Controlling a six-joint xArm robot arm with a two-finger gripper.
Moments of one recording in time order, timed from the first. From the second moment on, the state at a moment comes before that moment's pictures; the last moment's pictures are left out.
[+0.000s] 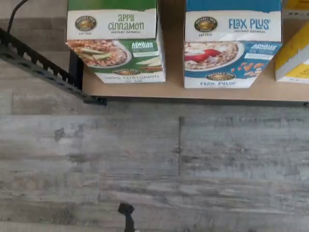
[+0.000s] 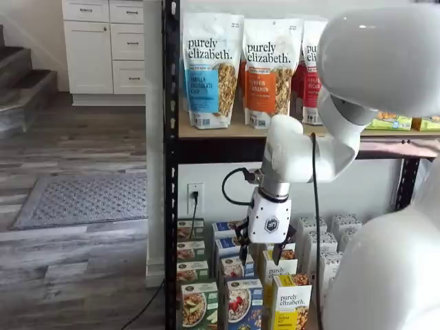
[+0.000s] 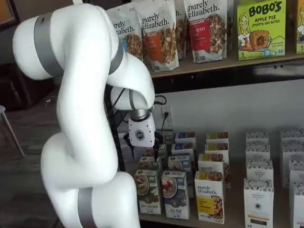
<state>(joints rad) 0.15 -0.18 -0.56 0.13 0.64 0.05</state>
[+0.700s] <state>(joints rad) 0.13 -0.07 -0.57 0.02 0.52 0.13</state>
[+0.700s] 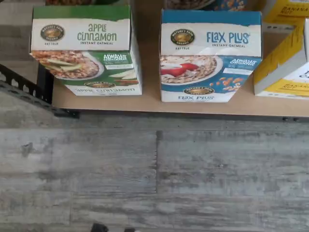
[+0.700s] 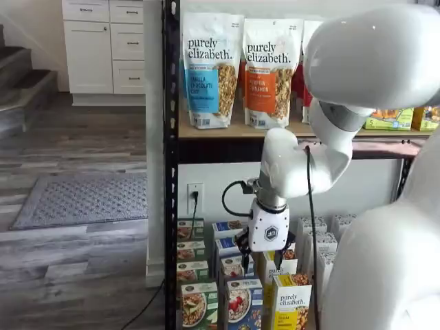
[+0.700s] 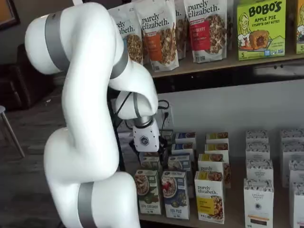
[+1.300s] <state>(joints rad) 0.13 0.01 -0.60 0.05 0.44 0.09</state>
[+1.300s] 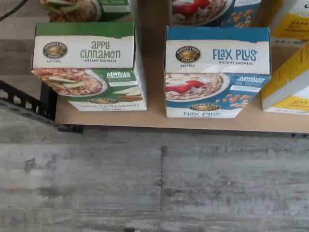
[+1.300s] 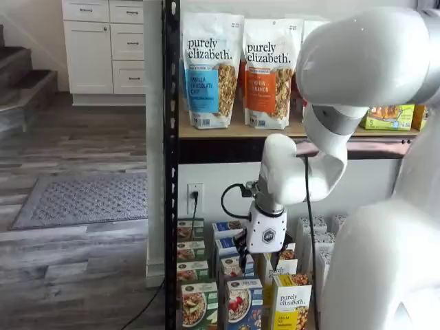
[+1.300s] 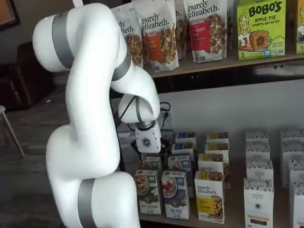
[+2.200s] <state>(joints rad) 0.14 0.19 -0.69 0.12 0.37 0.03</state>
